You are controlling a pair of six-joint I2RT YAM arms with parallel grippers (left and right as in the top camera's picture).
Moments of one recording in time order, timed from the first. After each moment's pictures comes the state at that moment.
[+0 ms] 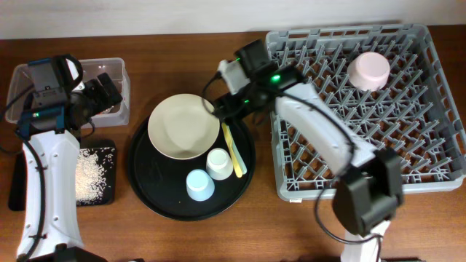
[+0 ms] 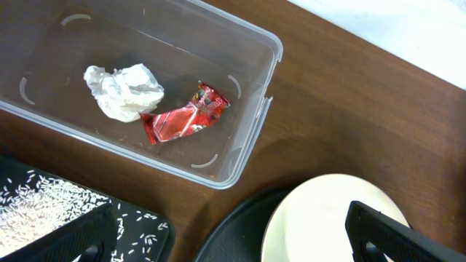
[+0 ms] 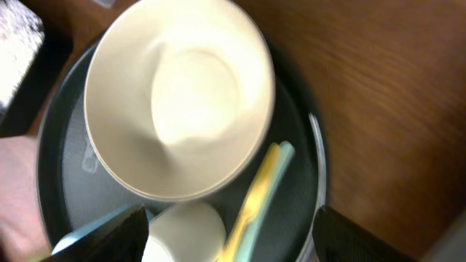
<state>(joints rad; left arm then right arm) 0.22 1.52 1.41 -0.74 0.02 -0.25 0.51 2.01 1.76 -0.84 -0.34 -0.02</state>
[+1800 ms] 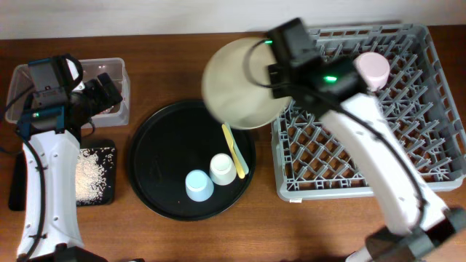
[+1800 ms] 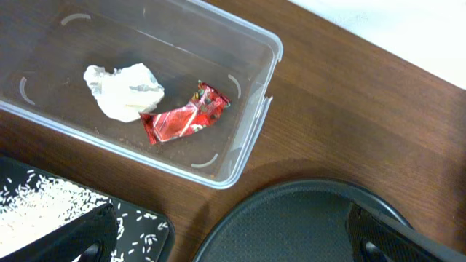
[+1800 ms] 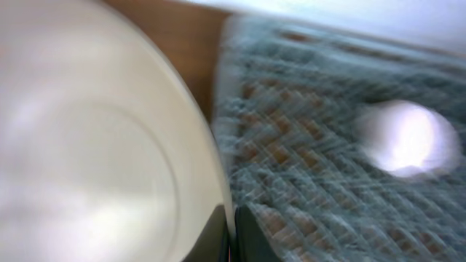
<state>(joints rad) 0.22 1.52 1.41 -0.74 0.02 -0.25 0.47 1.72 1.94 -1.15 0.38 0.21</state>
